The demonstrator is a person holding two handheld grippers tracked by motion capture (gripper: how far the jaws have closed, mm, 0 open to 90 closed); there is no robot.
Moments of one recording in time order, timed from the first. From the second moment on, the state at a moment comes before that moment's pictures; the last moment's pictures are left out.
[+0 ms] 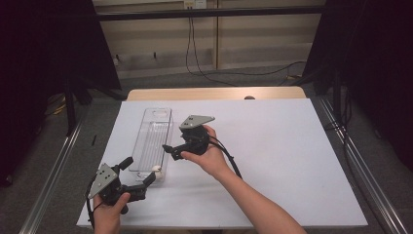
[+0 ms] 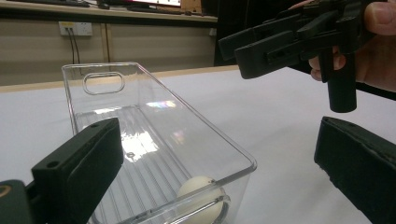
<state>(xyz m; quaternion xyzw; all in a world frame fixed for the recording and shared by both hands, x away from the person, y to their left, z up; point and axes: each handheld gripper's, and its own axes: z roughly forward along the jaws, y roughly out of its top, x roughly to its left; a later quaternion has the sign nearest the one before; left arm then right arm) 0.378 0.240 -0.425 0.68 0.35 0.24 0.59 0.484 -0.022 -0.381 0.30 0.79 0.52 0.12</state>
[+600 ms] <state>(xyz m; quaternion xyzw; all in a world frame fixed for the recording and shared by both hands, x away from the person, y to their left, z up) 0.379 0.239 -0.424 0.68 0.35 0.23 0.60 0.476 -0.041 -0.382 0.30 0.78 0.53 0.14</state>
